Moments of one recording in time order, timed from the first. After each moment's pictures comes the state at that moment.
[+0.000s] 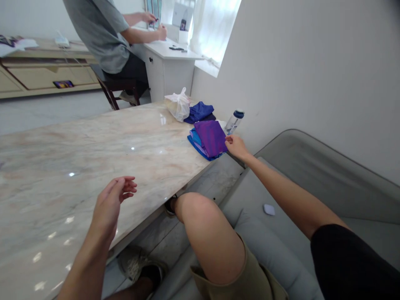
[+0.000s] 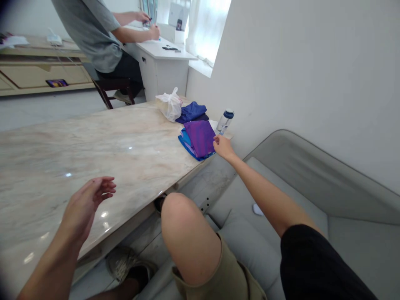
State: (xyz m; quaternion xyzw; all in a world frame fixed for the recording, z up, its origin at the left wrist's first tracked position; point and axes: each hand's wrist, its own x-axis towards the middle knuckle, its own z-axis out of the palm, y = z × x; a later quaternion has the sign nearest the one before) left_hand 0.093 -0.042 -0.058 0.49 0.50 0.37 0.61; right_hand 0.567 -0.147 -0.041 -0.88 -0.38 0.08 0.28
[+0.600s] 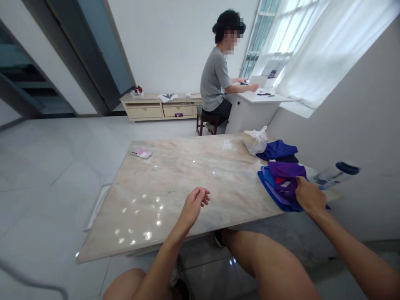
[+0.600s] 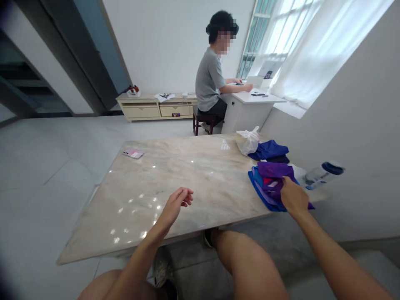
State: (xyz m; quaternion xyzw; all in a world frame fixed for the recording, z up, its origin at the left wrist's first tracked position) left_hand 0.072 -0.047 -0.054 0.49 0.45 0.44 0.61; right_hand 0.520 -0.082 -0.059 -0.90 -0.40 -0.02 0.14
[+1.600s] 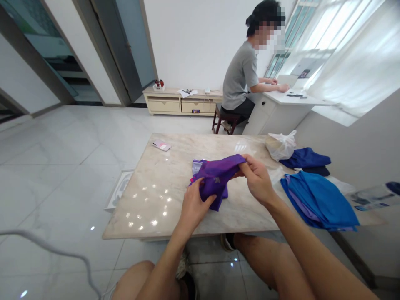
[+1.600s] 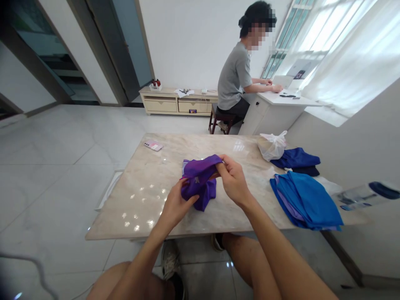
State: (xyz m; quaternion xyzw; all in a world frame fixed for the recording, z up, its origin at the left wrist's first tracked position) left_hand 0.008 -0.050 -0.075 0.66 0.59 0.38 0.27; right_hand 0.216 -0.013 0.031 -0.43 -0.59 0.41 0.54
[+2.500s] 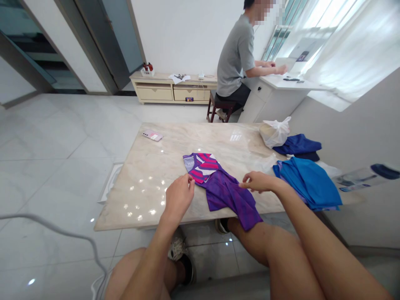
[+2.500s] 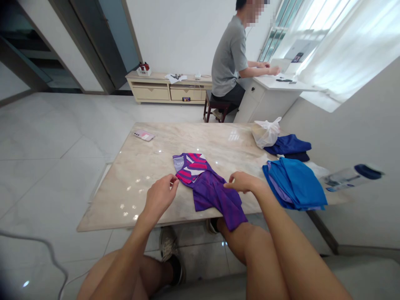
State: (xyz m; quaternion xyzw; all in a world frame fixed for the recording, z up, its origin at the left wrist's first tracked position) left_hand -0.001 -0.053 -0.041 0.68 0.69 0.14 0.21; right_hand 0.321 -0.005 -0.025 -0.70 -0.60 0.39 -0.09
